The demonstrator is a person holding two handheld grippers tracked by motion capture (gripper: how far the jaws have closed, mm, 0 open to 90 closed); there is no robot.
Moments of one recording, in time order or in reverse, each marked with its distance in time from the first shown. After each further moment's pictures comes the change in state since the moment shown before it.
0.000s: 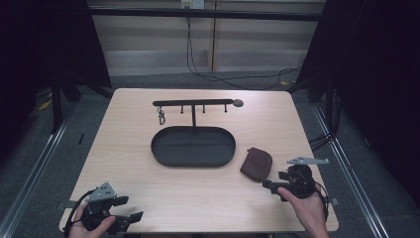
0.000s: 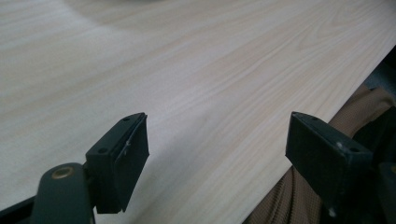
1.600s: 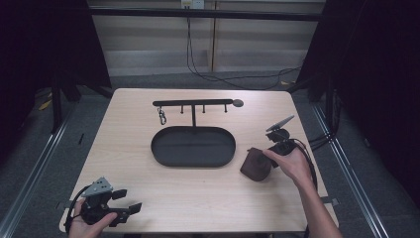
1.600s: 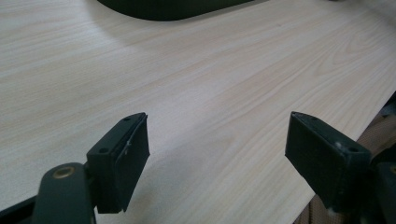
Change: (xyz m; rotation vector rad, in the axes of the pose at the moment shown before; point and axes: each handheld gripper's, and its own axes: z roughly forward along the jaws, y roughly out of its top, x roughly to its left) left arm 0.015 0.005 0.001 -0.075 0.011 -0.029; right arm -0.035 0.095 0.072 0.439 -0.108 -0.001
